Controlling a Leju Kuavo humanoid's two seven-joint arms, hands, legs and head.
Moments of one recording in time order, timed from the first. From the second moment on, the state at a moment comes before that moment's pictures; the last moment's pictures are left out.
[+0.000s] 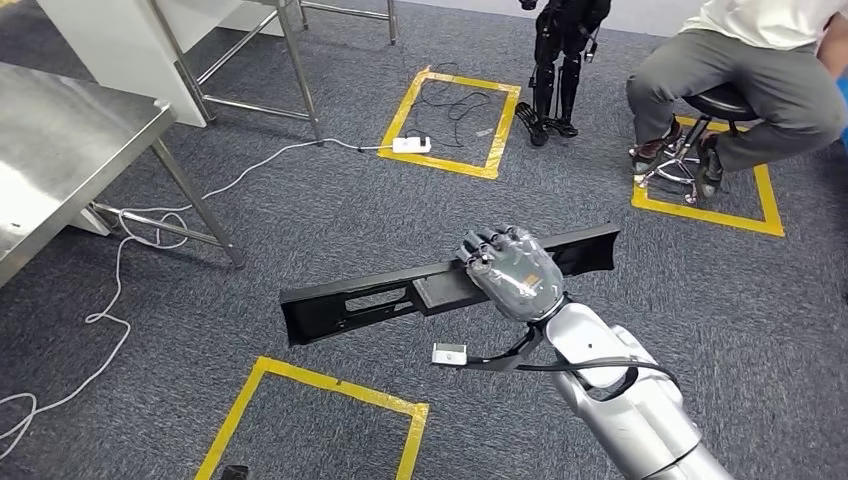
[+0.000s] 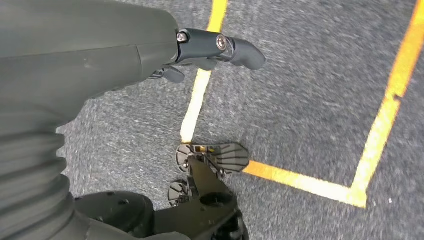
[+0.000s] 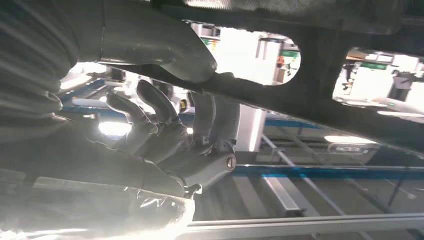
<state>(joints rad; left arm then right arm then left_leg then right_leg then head) -0.07 -0.09 0.47 -0.20 -0.43 0.12 -0.34 -0.42 -0.23 0.50 -1.40 1.36 -0.33 -0.15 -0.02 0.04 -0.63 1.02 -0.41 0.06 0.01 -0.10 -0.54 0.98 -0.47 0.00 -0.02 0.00</state>
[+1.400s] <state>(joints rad) -0.07 -0.11 0.49 -0.20 -0.44 0.13 -0.34 -0.43 -0.21 0.50 -1.40 1.38 -0.33 -0.15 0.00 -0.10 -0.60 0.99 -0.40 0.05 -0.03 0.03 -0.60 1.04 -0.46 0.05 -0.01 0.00</state>
